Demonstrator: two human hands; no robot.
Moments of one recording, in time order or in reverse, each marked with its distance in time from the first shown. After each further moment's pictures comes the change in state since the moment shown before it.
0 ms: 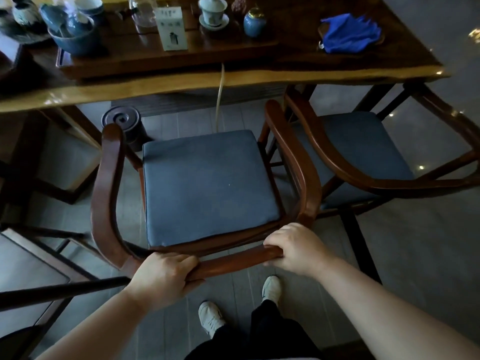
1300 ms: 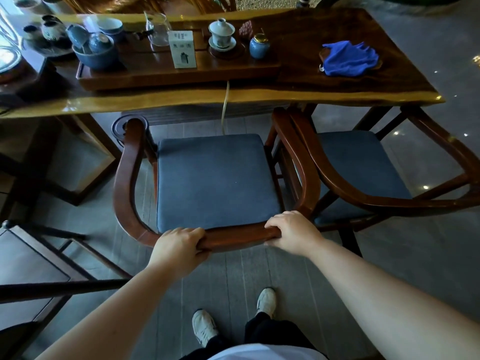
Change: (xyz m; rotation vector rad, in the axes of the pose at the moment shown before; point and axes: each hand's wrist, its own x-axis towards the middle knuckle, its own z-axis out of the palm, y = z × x) left_hand 0.054 0.009 -0.007 0.014 -0.082 -0.410; right_hand 0.031 0.026 -0.031 -0.023 -0.064 0.164
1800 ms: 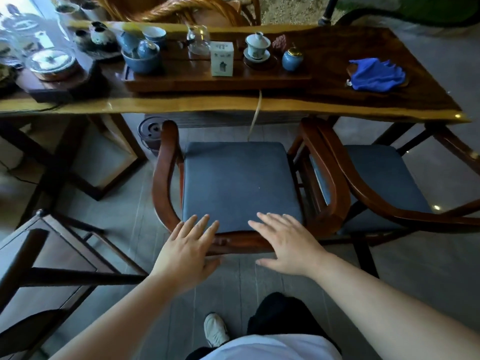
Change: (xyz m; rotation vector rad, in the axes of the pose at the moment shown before) left_hand -0.051 -0.044 -0.030 0.113 0.000 0.013; right_hand 0.011 -0.109 0.003 -0.272 -0.078 -0.197
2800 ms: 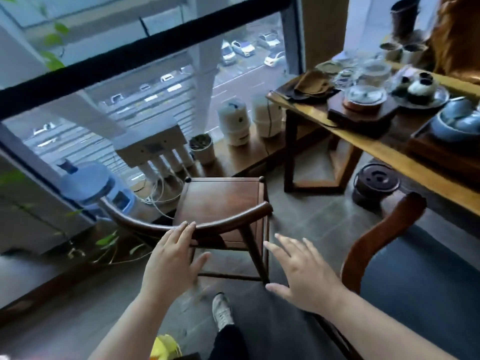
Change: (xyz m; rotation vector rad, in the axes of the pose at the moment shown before) left_hand -0.256 -0.090 -0.080 0.025 0.356 -1.335; right_hand 0.196 -0.245 -0.016 -0.036 -0.067 -0.889
